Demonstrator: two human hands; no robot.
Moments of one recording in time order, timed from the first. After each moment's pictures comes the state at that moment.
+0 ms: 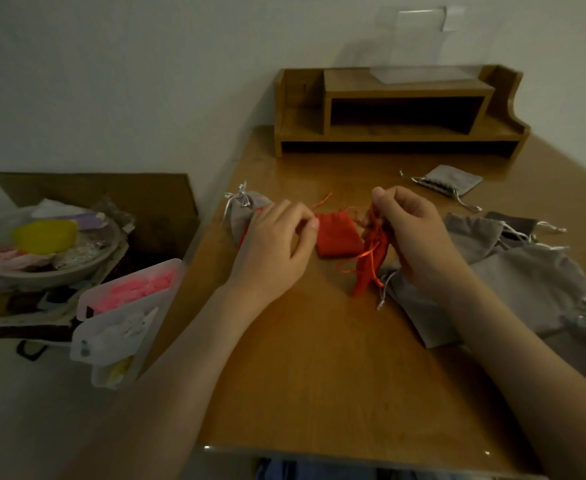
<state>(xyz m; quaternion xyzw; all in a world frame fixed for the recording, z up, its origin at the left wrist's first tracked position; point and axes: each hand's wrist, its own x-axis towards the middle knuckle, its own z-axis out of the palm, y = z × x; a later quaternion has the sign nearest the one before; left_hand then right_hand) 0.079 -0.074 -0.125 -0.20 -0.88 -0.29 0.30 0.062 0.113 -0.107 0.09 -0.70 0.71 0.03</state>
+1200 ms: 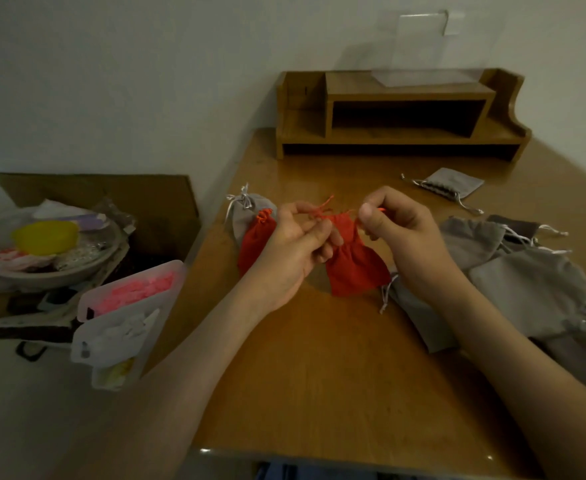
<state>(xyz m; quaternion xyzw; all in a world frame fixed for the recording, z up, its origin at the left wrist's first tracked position) 0.086 -0.054 -0.113 -0.09 -0.59 -0.80 -0.03 0.067 0.108 -0.107 0.29 -0.69 0.66 0.08</state>
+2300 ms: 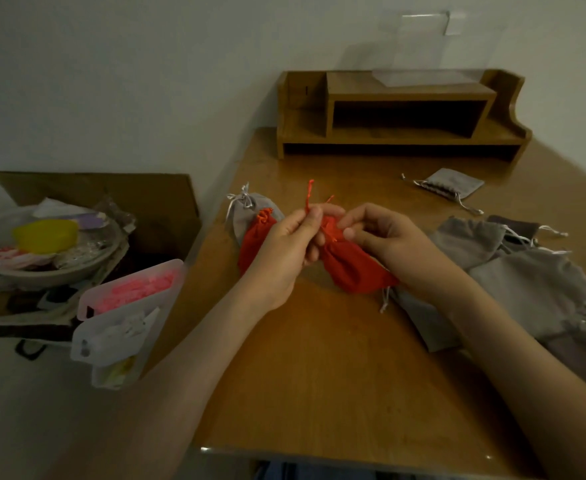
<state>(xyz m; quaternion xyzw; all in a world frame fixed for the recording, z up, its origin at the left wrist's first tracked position) 0.083 -0.056 -0.114 -0.06 -0.67 -0.74 -0.01 0.063 0.105 -0.111 0.20 -0.74 0.63 -0.07</state>
